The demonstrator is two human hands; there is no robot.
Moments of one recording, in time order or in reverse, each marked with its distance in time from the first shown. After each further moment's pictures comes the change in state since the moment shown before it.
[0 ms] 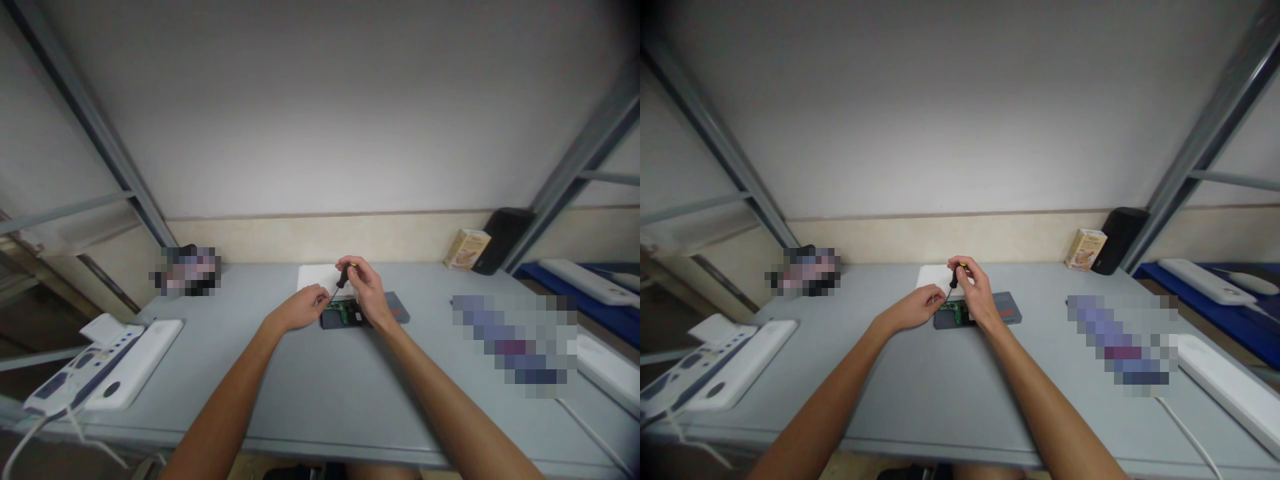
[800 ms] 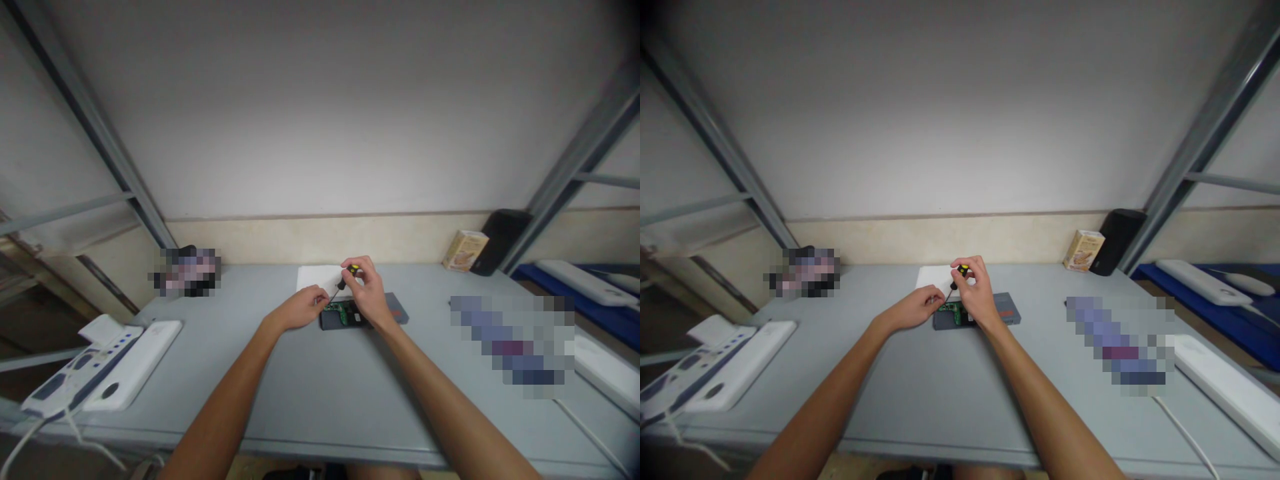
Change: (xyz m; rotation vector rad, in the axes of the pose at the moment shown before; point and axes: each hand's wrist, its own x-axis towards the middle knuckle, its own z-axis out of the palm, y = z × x) left_hand 0.002 -0.009 0.003 -0.026 -0.007 0.001; right_hand 0.002 0.000 -0.002 -0.177 0.095 -0.081
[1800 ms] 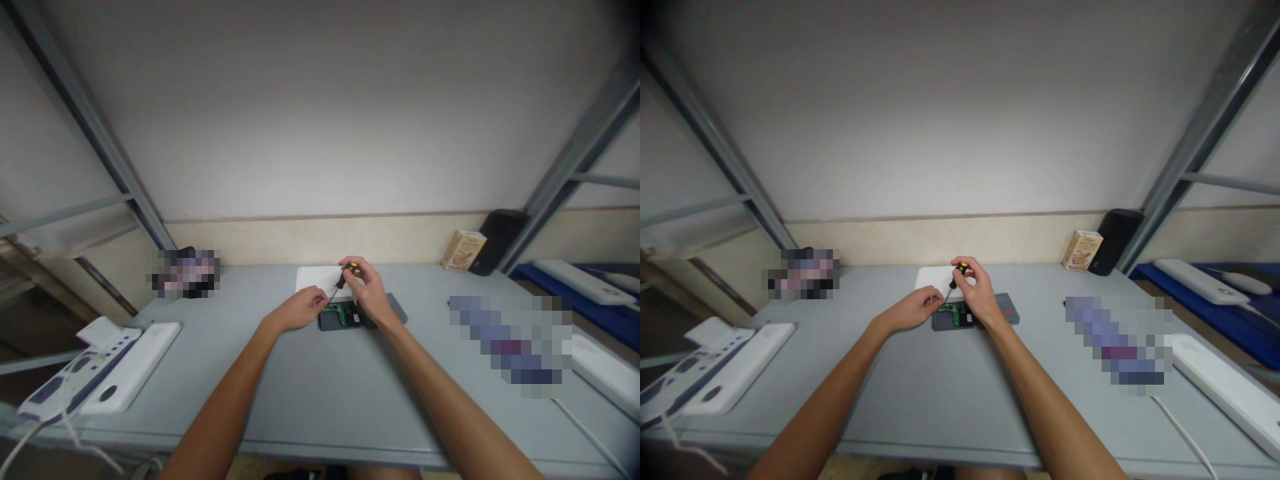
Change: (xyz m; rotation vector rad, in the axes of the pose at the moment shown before) left_hand 0.000 0.002 -0.001 0.006 0.000 -0.012; right_hand 0.005 0.004 -0.009 0.108 -0.108 0.074
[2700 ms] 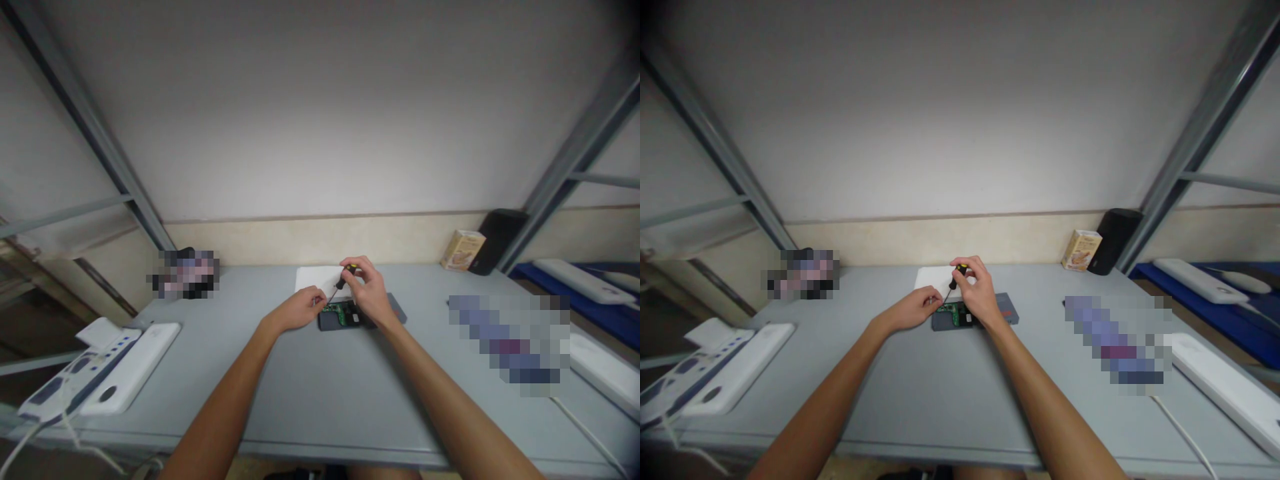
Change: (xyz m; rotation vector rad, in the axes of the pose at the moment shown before) left_hand -0.001 0.003 -0.002 0.000 0.000 -0.015; right_hand -0.001 -0.004 0.002 -0.088 0.080 -0.063
